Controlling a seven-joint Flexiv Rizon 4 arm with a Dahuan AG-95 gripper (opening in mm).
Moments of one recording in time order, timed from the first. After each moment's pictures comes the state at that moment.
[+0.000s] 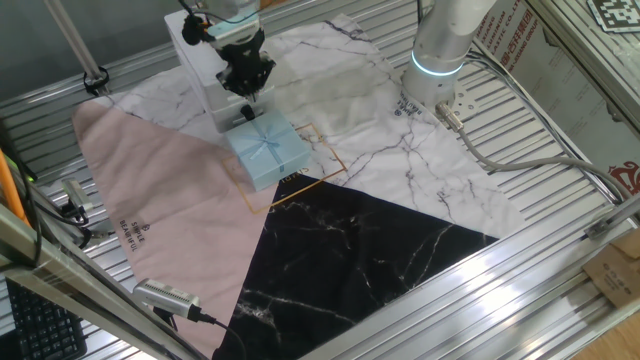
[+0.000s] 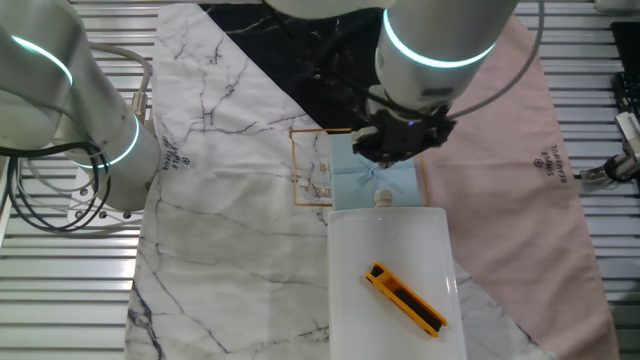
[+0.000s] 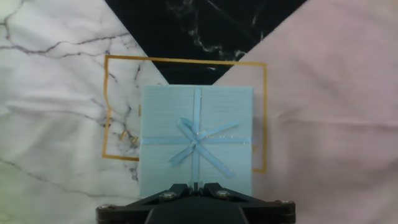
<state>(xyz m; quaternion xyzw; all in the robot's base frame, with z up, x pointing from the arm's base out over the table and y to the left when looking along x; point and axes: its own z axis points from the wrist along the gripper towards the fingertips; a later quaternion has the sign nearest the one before) 0.456 -0.065 0.192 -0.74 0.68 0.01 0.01</state>
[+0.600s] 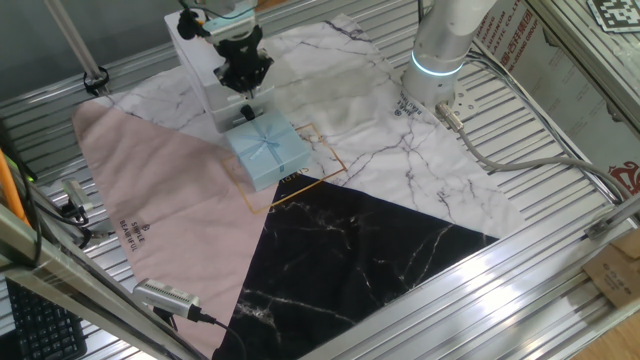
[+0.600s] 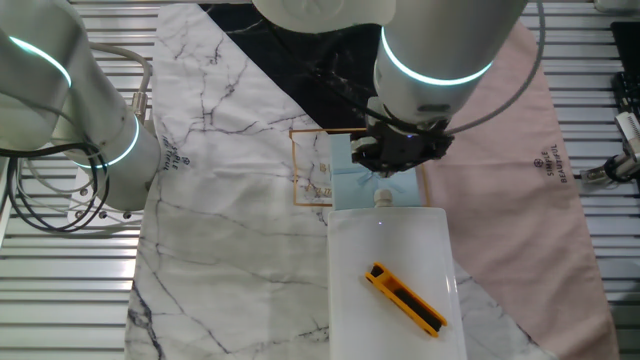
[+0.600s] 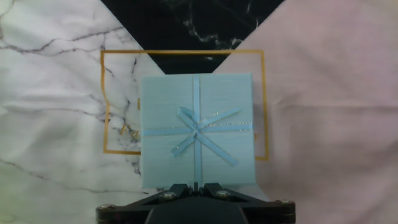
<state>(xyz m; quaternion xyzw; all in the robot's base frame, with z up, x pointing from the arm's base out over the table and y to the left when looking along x) 0.458 -0.078 0.189 -0.72 0.69 0.02 0.01</state>
